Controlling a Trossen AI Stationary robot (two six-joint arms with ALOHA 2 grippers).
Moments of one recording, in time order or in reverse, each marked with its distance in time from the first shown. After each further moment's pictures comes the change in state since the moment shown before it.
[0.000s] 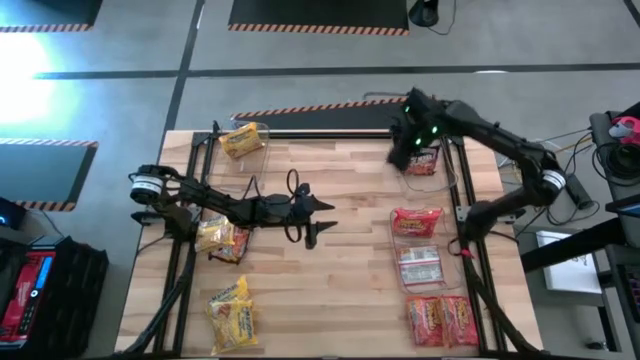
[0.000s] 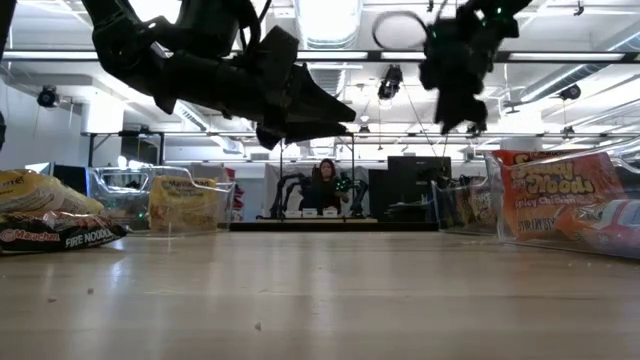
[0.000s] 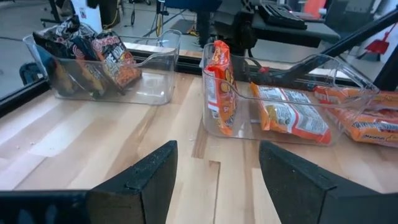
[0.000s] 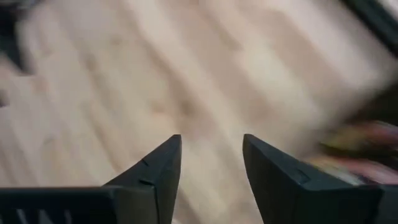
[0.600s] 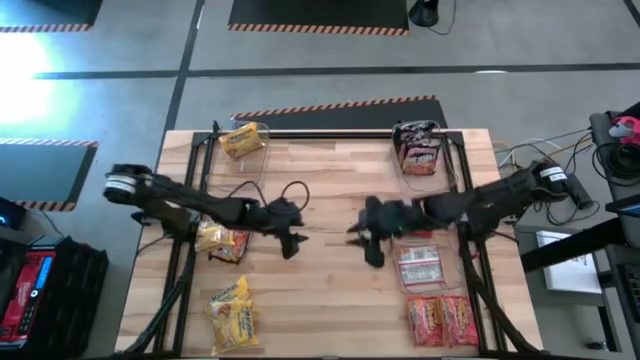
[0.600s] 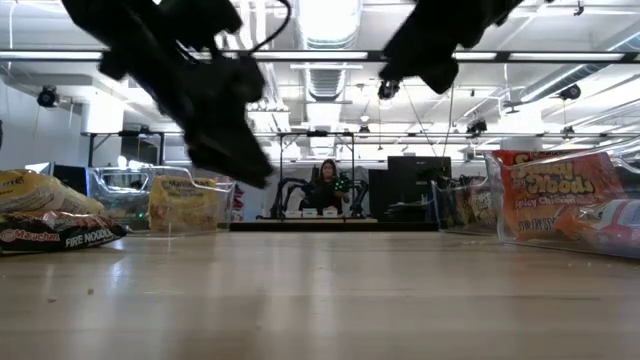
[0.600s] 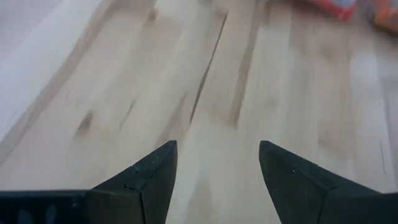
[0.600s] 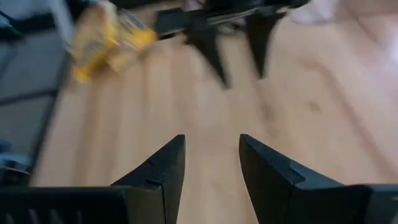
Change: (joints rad) left arm -0.066 -0.203 -0.001 -0.729 0.034 -0.277; right arm 0.940 -0.047 -0.348 0.858 0.460 0.353
